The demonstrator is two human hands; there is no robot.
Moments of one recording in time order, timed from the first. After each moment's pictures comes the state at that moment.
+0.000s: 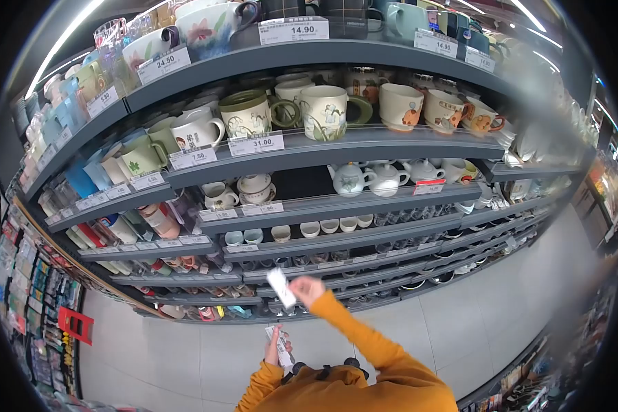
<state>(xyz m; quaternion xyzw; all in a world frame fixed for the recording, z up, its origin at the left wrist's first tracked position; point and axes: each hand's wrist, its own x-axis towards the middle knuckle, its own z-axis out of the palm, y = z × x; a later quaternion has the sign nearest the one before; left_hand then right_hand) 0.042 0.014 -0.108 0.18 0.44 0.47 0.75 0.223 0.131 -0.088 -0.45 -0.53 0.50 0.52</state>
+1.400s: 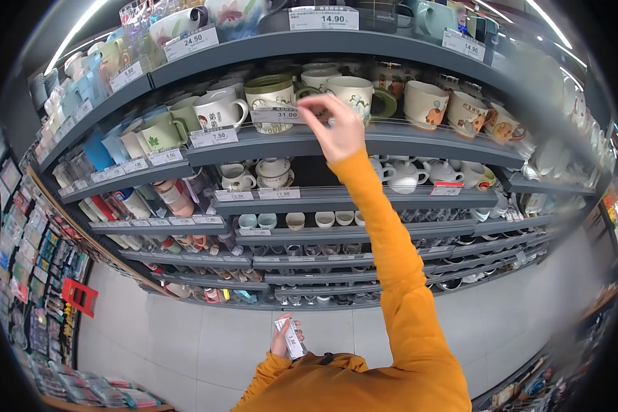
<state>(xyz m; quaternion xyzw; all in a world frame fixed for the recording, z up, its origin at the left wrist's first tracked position) 0.065 0.001 -0.100 0.16 0.37 0.53 0.75 0.266 0.238 0.270 -0.32 -0.69 -0.02 0.65</state>
